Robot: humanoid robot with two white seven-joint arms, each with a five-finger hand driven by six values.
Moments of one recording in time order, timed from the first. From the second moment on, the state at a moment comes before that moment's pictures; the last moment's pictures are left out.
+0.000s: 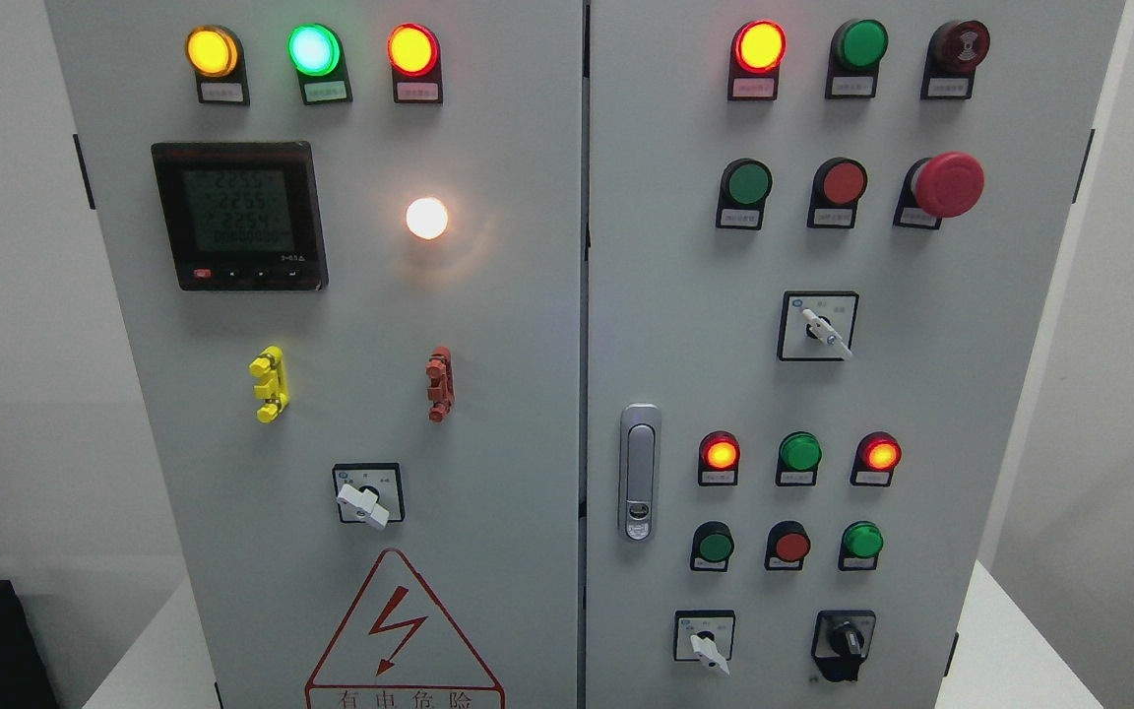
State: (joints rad) left arm 0.05 -0.07 -0.01 -0.11 0.03 -0.03 -0.03; right arm 0.34 0.07 -0.06 -0.68 0.04 -0.22 0.18
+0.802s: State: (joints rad) left arm 0.05 -0.07 -0.01 -0.11 0.03 -0.03 -0.03; right arm 0.34 0.07 -0.11 -0.79 0.04 -0.44 0.20
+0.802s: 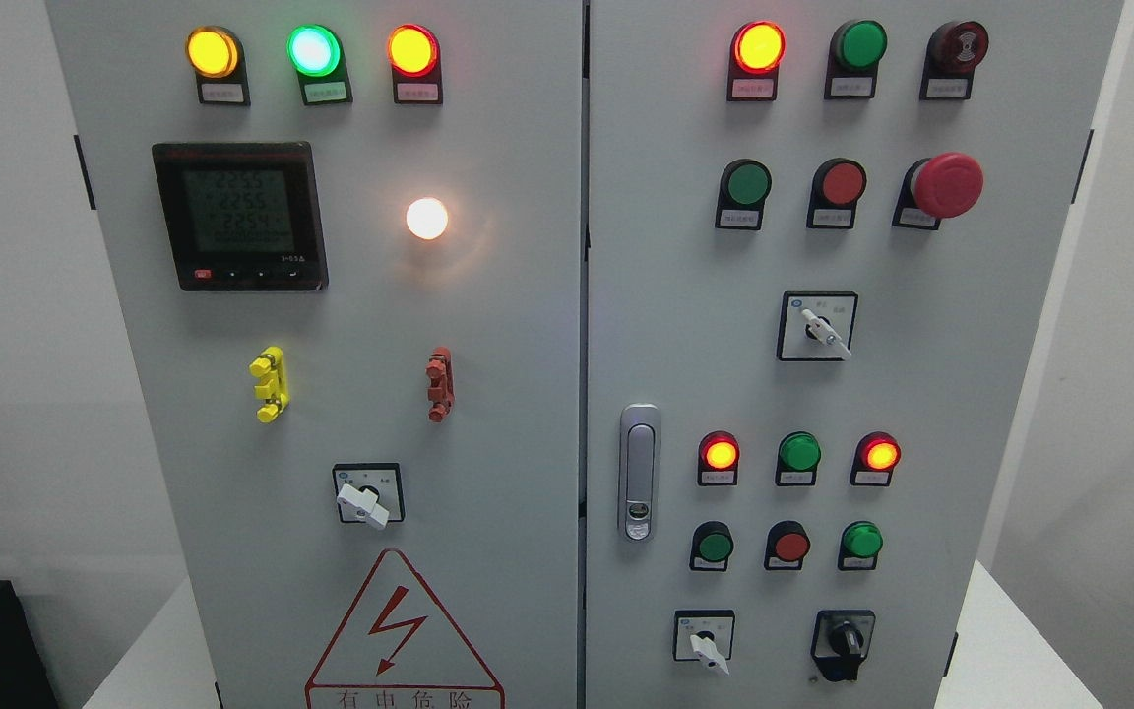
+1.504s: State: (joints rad) left arm 0.05 -0.07 -0.01 -0.11 0.03 -0.03 -0.03; right arm 0.34 0.08 -0.12 -0.95 0.04 -0.64 0.20
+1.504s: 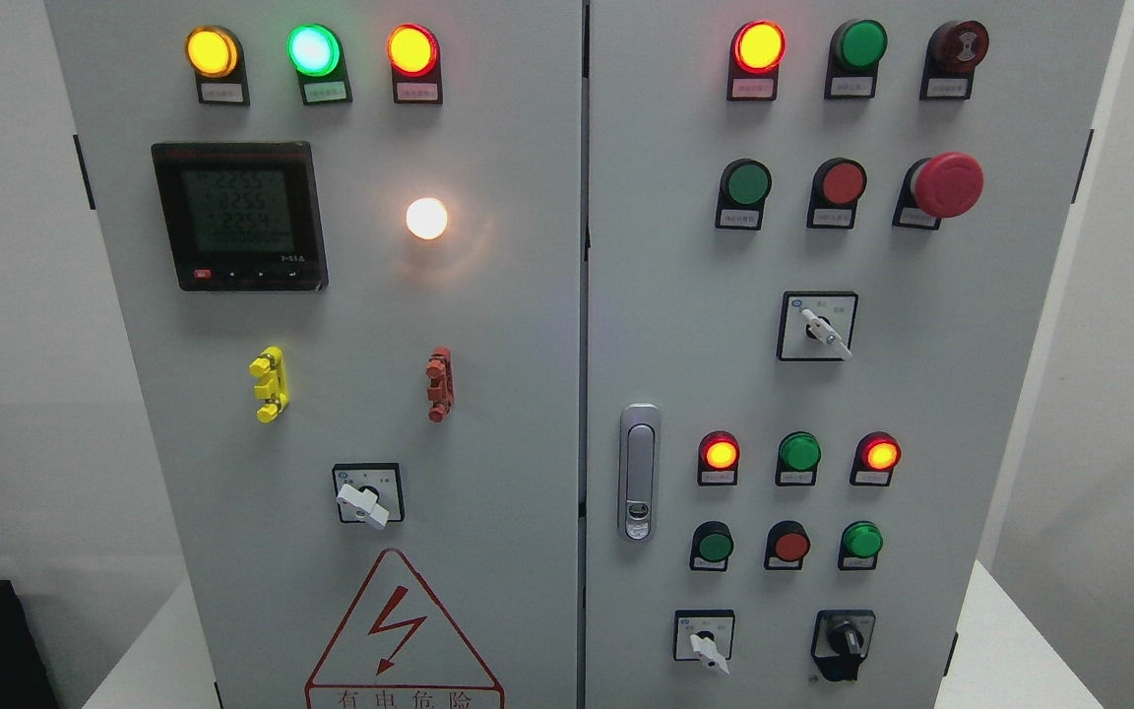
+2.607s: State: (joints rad) left arm 0.05 -0.07 -0.01 -0.11 0.03 -0.03 -0.03; right arm 0.34 0.08 -0.12 -1.23 -0.03 -0.68 0.19
